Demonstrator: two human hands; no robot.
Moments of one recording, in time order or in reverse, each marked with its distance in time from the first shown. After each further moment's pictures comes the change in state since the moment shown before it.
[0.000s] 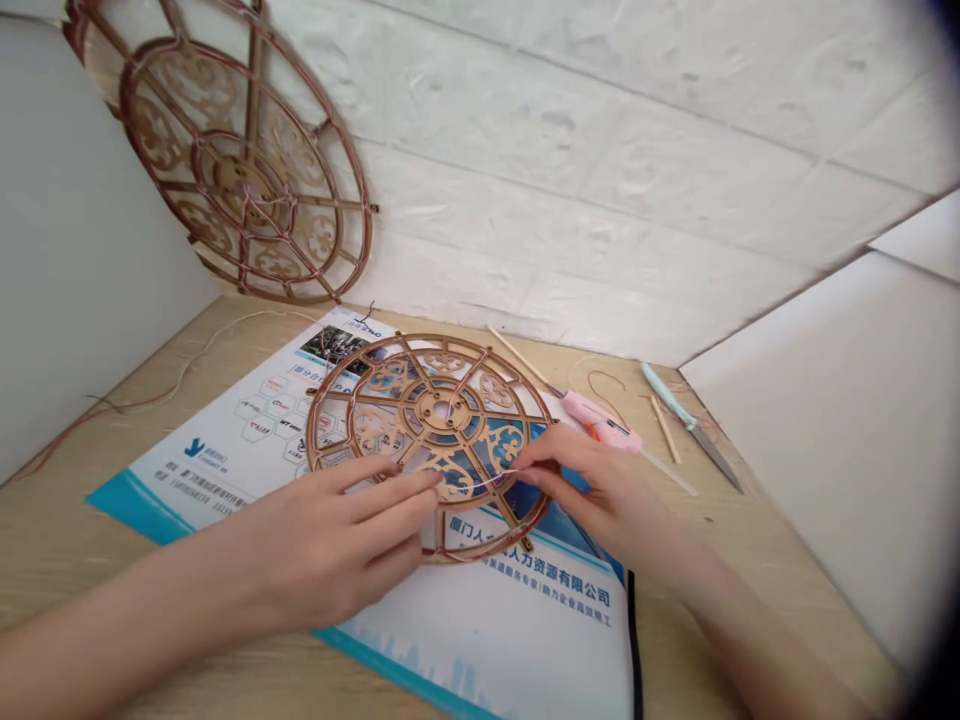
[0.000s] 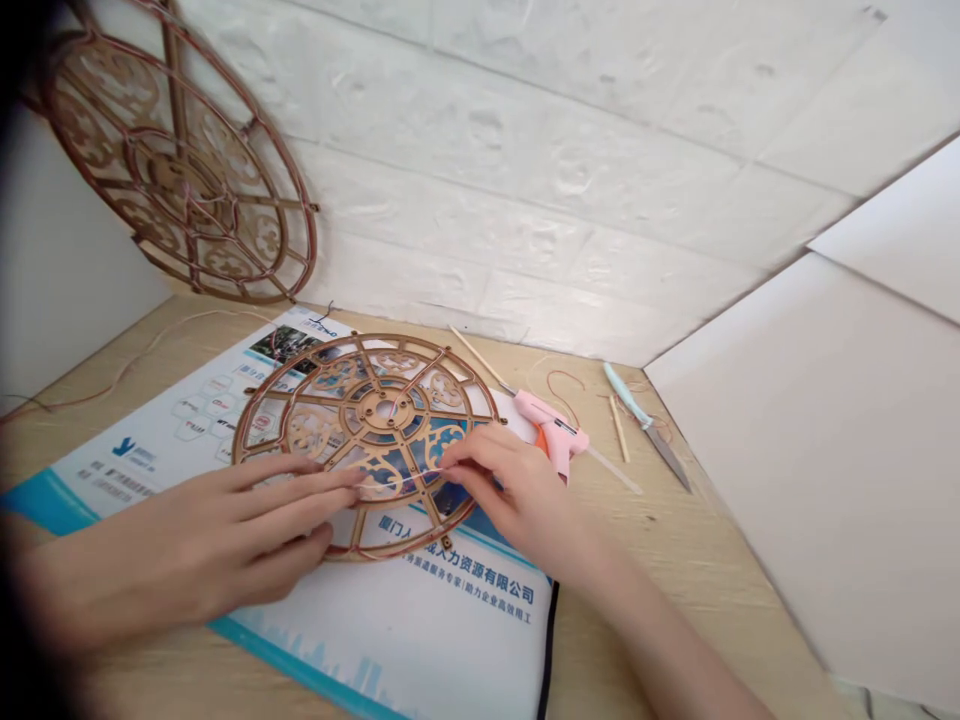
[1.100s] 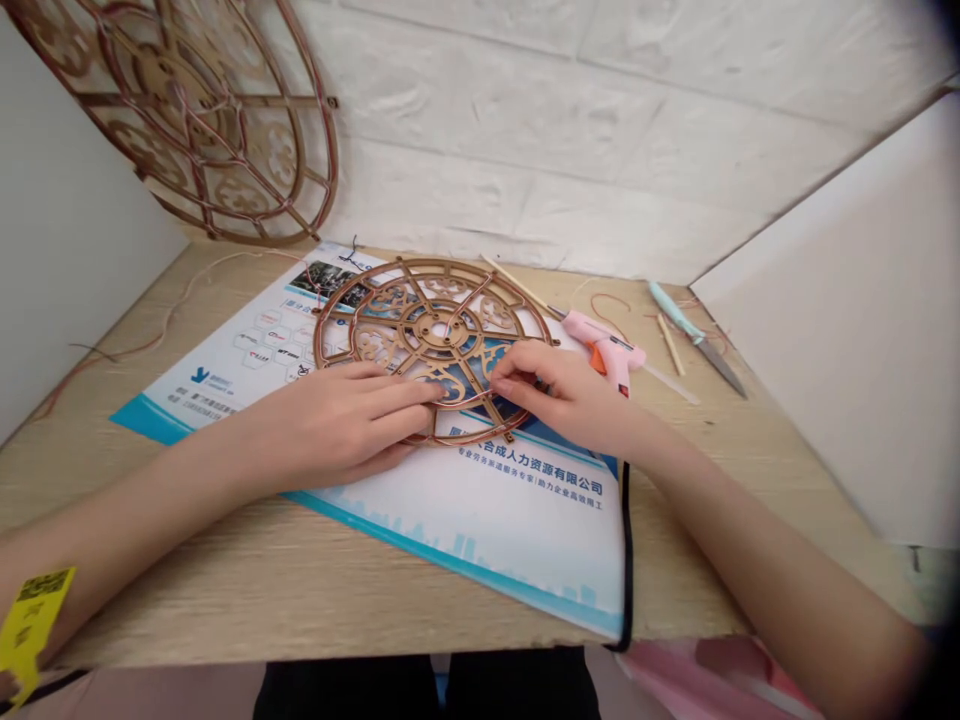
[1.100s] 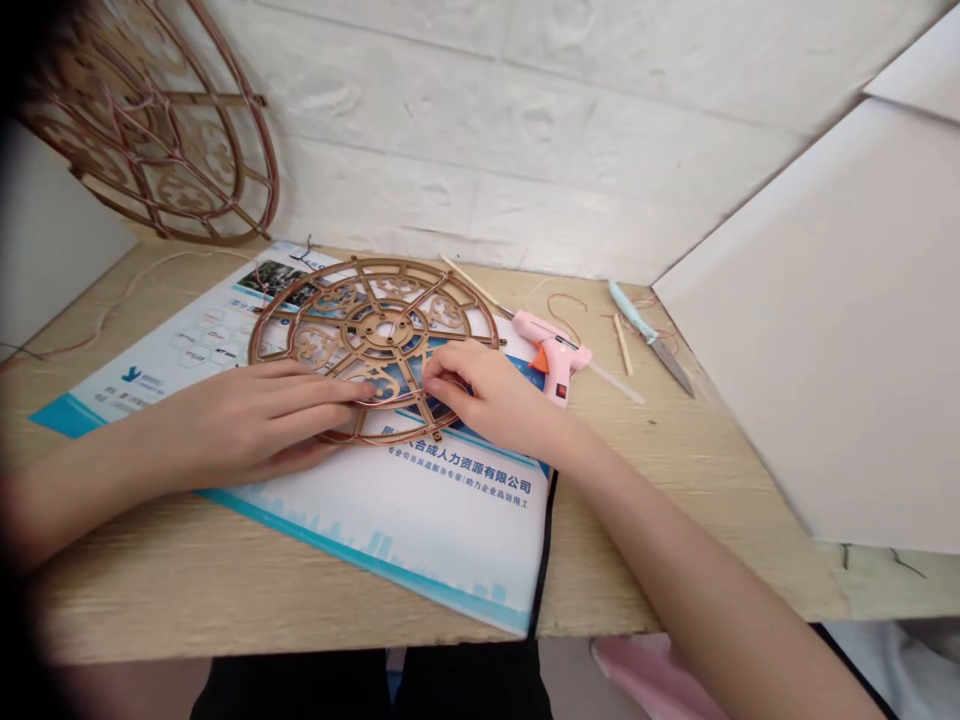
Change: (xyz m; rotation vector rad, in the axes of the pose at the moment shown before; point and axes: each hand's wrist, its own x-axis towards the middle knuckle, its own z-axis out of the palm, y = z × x) left_hand 0.003 -0.023 0.015 -0.074 -0.044 0.037; right_hand 0.017 0.013 0.022 0.060 -0.018 -0.082
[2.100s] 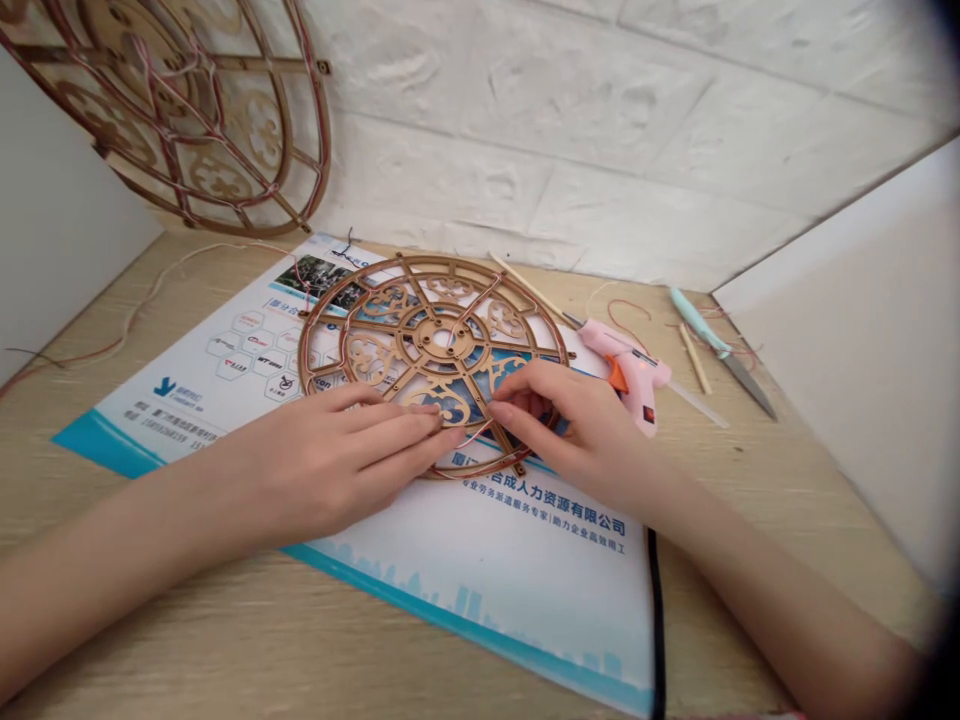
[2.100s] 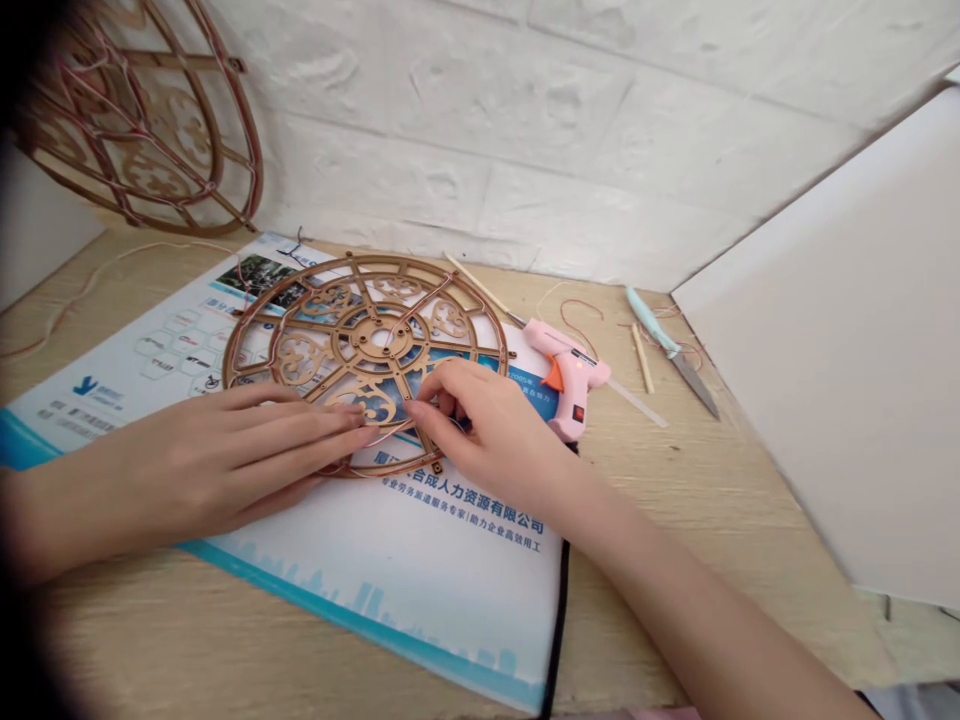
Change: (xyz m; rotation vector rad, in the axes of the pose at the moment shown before) left_hand -0.007 0.006 -0.005 0.043 -0.094 0.006; right_hand -0.006 -0.015 0.007 -0.044 0.070 0.081
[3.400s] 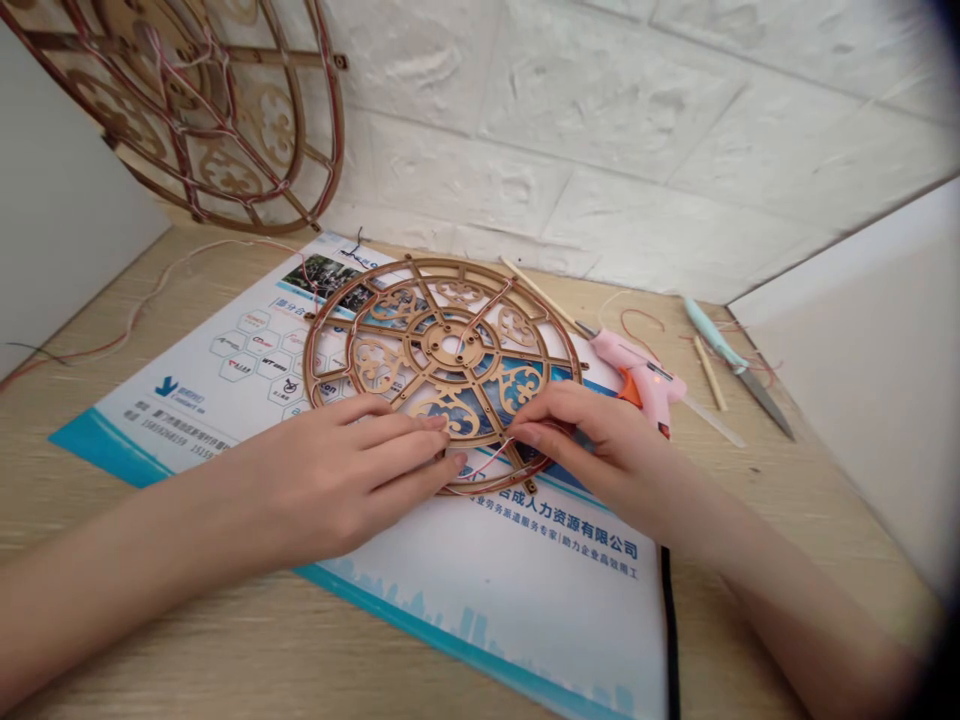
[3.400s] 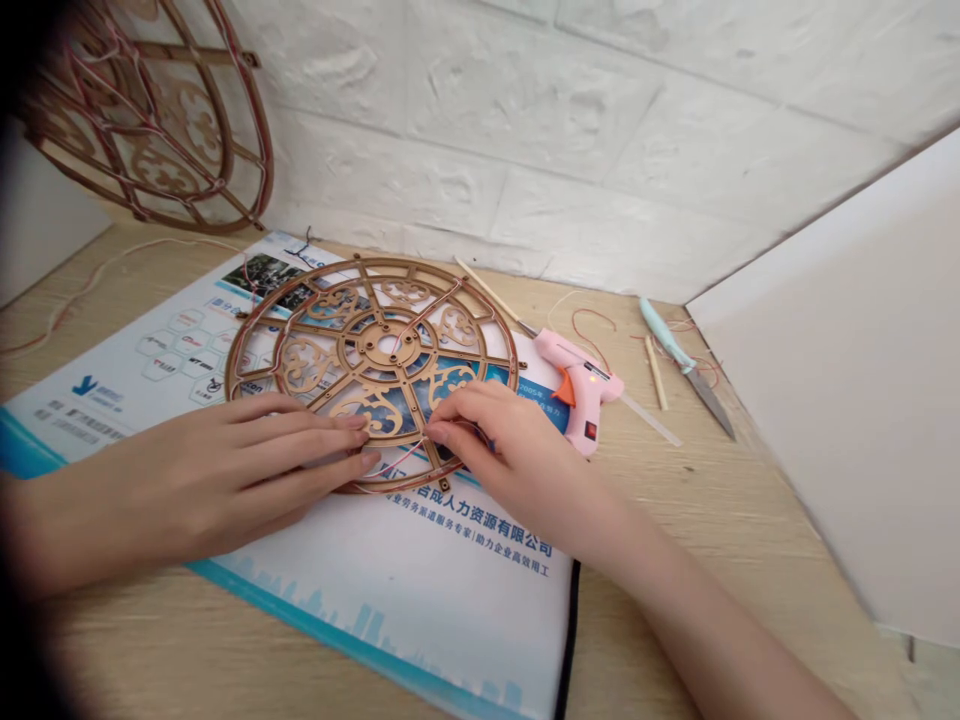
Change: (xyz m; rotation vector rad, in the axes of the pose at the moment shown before) left_hand 0.006 0.002 -0.007 -0.048 -0.004 -0.012; right_hand 0.001 -0.002 -0.011 0.088 -0.131 0.072
